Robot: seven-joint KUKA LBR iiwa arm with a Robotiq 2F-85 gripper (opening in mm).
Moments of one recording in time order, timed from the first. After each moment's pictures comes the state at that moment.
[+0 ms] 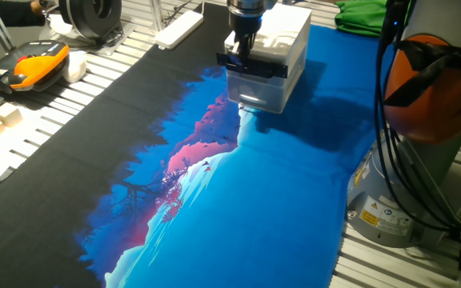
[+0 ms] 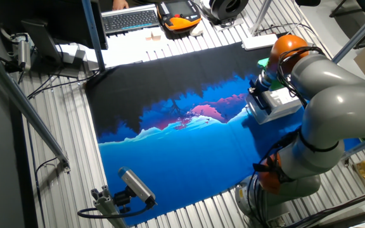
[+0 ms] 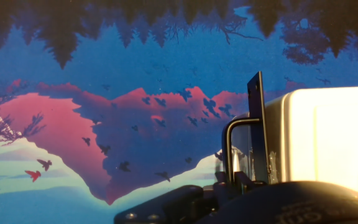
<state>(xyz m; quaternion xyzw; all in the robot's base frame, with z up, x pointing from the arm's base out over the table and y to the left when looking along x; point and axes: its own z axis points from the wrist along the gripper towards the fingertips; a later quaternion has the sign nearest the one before) 0.432 -0.137 0.183 -0.01 1.00 -0.02 0.06</state>
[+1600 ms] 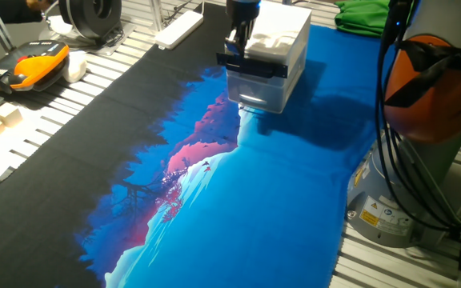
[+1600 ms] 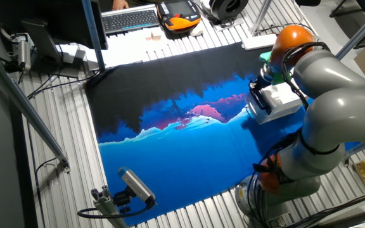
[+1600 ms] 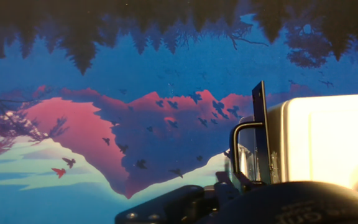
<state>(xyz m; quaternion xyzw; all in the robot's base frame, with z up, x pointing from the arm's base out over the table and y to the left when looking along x) 0.434 -0.120 0.223 -0.01 1.00 0.01 0.05</state>
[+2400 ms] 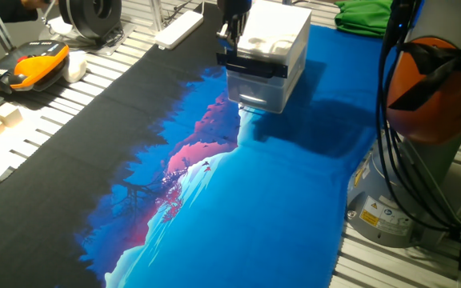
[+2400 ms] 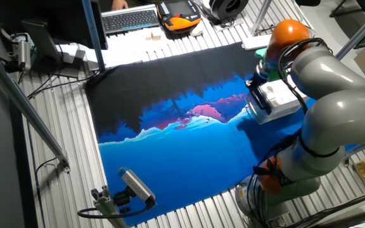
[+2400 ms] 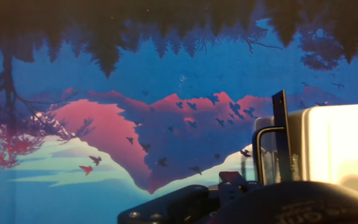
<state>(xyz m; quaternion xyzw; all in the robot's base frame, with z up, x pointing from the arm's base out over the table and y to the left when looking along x) 0.440 -0.096 0.237 -0.01 1.00 0.01 0.05</state>
